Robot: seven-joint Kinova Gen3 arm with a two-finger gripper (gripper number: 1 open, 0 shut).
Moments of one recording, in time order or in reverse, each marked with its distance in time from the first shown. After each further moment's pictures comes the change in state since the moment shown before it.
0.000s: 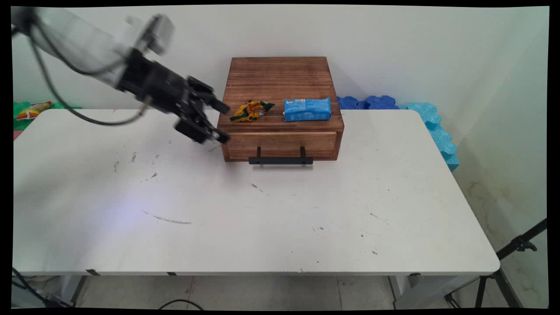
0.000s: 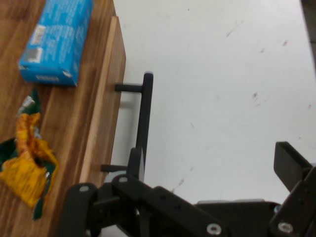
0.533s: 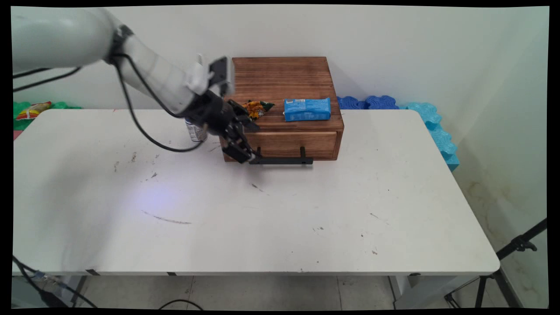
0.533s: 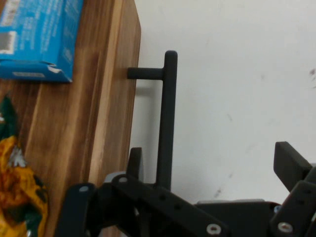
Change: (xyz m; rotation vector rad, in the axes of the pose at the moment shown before) arm 0.016 -0.003 0.102 0.067 -0.132 0.058
